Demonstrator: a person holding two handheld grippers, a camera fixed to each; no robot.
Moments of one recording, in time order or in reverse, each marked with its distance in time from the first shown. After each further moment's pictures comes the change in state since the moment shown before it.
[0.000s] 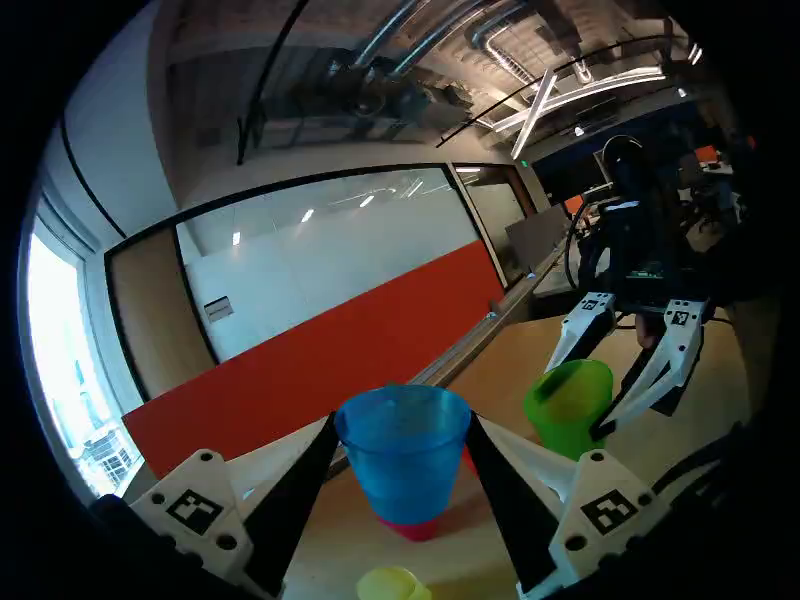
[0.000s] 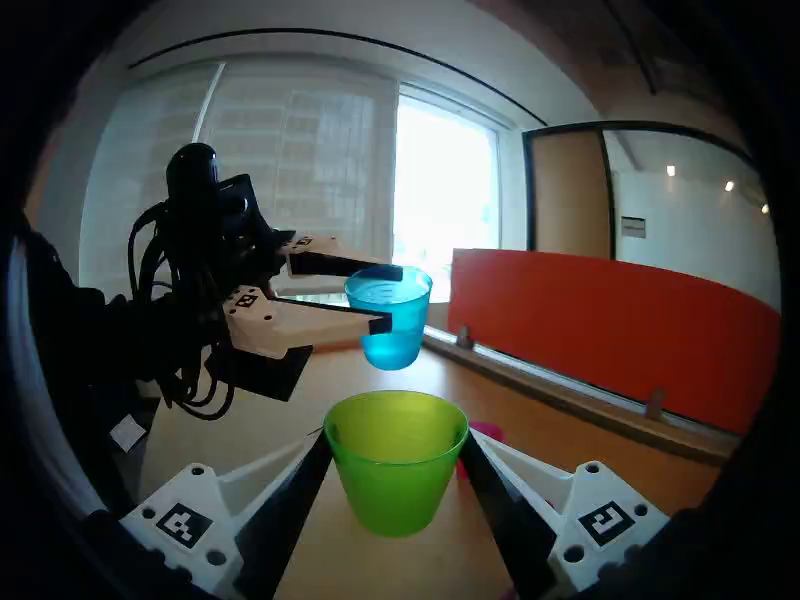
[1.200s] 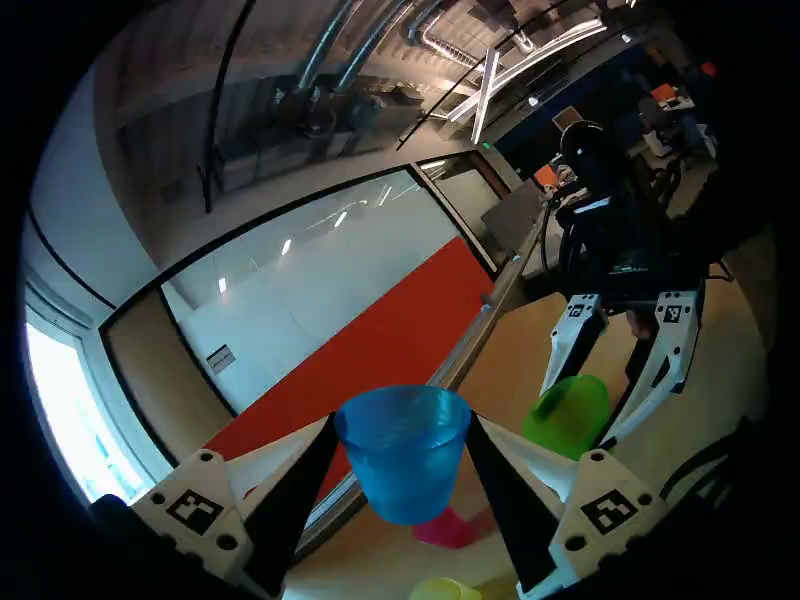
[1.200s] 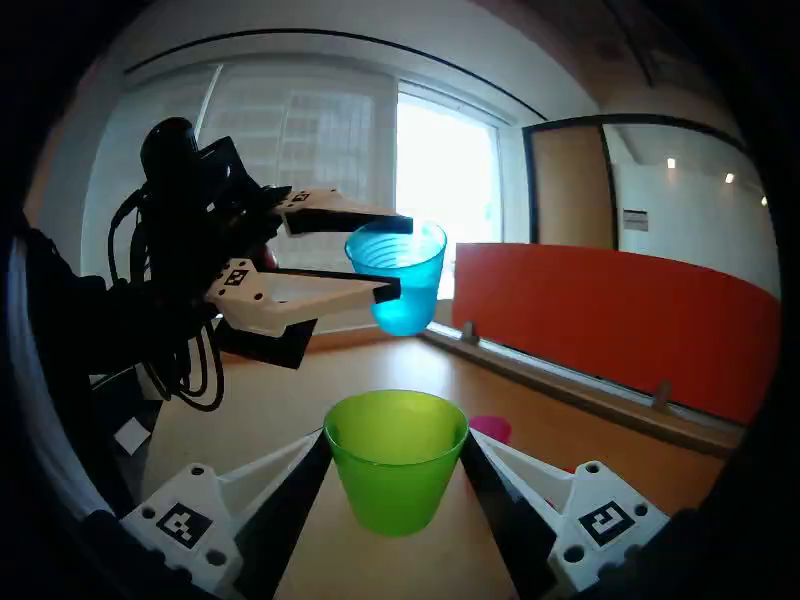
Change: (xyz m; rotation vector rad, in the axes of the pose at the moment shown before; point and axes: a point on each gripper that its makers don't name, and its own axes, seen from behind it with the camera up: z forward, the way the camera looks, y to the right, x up) left arm 0.037 0.008 0.003 -0.024 0.022 0.227; right arm -0.010 -0.004 0.005 0.016 -0.006 0.019
